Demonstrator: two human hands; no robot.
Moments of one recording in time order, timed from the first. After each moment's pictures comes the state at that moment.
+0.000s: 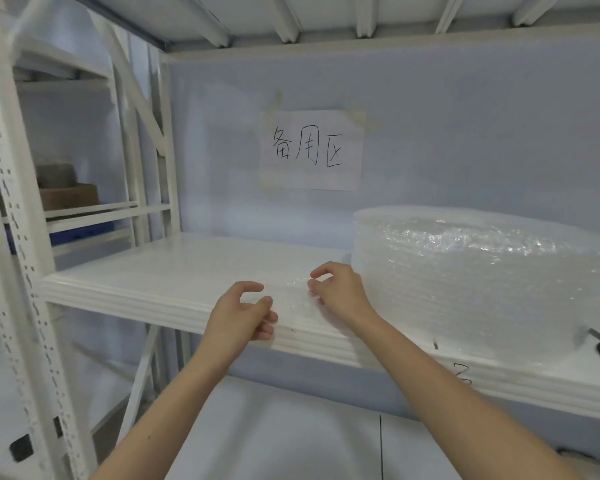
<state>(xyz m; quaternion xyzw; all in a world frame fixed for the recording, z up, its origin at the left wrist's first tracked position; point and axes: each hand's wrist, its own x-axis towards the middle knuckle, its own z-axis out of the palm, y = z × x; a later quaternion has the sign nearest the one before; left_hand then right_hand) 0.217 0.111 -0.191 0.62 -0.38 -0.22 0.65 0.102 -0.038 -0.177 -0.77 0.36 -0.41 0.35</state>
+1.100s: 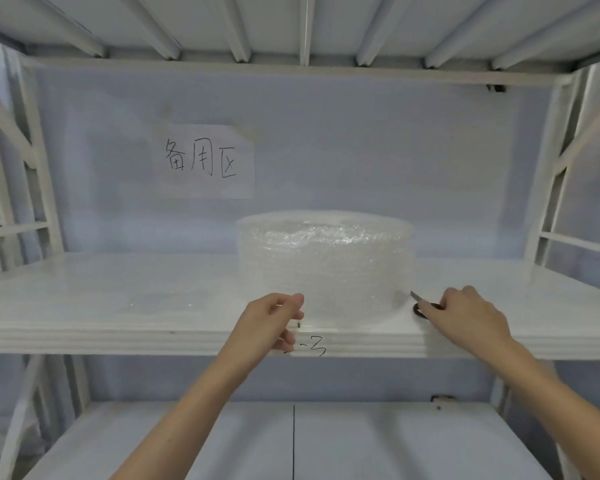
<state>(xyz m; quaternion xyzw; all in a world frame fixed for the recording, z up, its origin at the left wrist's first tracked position) 0.035 0.075 -0.173 0.54 -0.53 -0.34 0.56 -0.254 -0.037 -0.166 -0.68 0.68 -0.26 -0.05</state>
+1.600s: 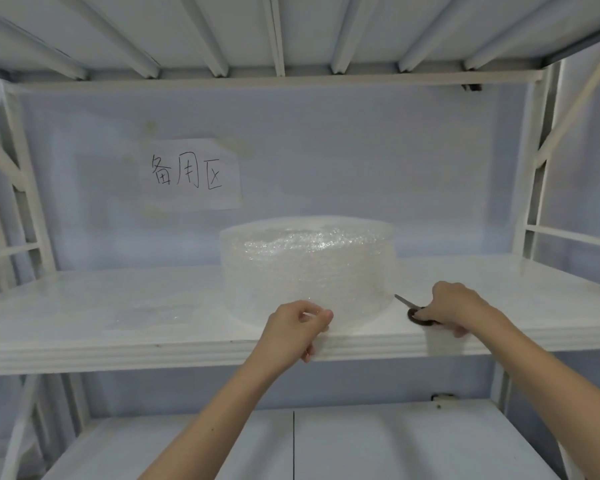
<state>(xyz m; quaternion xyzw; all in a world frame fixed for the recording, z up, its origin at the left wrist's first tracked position) -0.021 0.056 -0.168 0.56 -0.60 -0.29 0.49 -0.270 -0.057 -0.136 -0.69 0.71 -0.13 0.08</state>
